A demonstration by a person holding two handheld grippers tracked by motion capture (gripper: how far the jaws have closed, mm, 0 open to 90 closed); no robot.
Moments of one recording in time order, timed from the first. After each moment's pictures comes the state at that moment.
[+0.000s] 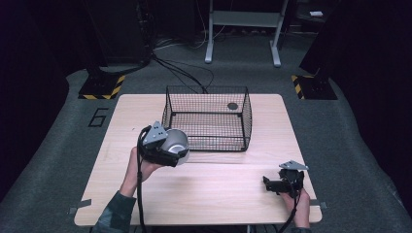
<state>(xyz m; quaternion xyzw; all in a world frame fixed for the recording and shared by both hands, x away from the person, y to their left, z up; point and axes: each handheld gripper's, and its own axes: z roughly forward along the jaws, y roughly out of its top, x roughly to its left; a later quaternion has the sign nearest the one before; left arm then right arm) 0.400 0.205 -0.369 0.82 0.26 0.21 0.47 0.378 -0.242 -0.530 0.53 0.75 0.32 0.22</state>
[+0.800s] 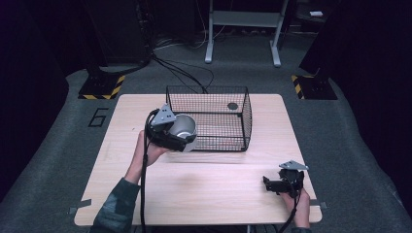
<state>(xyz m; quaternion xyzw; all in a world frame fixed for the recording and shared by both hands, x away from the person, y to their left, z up) 0.432 0.185 -0.339 0.82 0.24 0.21 0.48 0.378 -0.242 -0.530 0.53 0.75 0.32 0.22</state>
